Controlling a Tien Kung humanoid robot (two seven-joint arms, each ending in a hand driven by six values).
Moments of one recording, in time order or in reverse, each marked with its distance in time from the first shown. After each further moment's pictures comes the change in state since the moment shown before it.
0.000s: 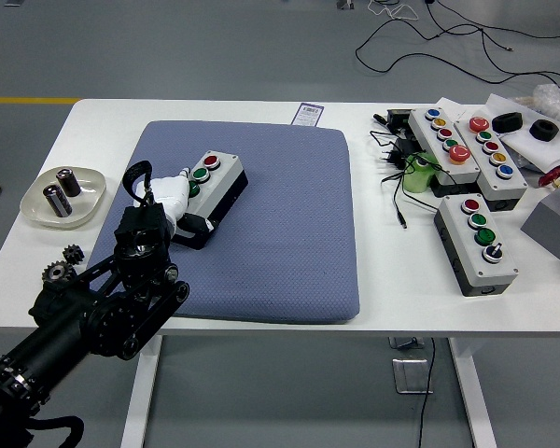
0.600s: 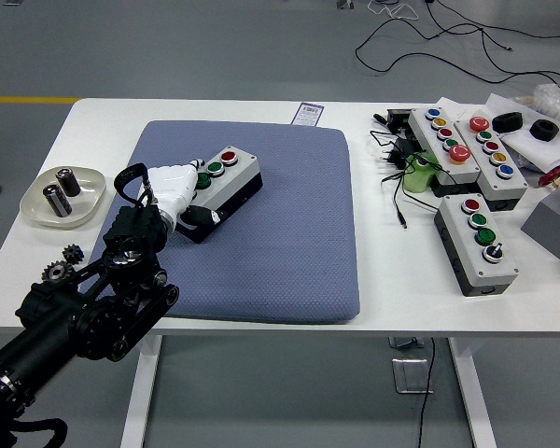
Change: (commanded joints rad) left arm 0.004 0.081 0.066 -0.016 0.000 0.109 -0.281; right arm 0.002 -0.001 0.006 0.000 0.000 0.000 -0.002
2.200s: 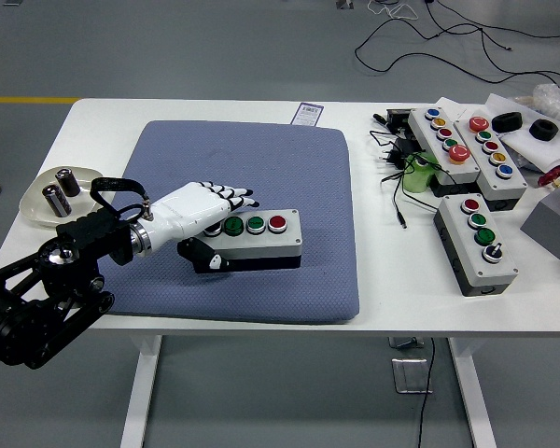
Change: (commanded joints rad) left arm 0.027 0.272 0.127 -0.237 -0.130 -0.055 -0.527; right arm 0.003 0.006 0.007 0.000 0.000 -0.004 0.003
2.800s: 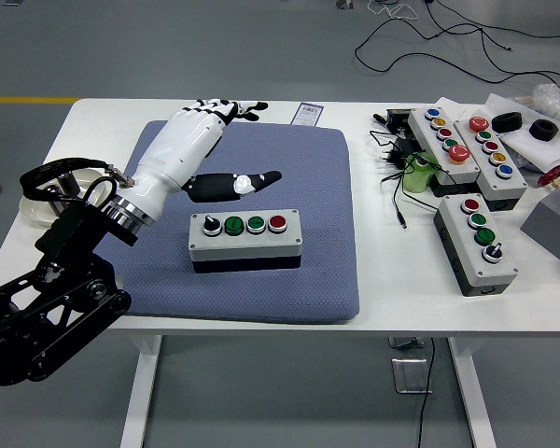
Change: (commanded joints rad) left arm 0.067 -0.006 -0.059 -0.285 -0.206 0.436 0.174; right arm -0.001 -0.002 -0.001 0.000 0.000 0.002 -0.001
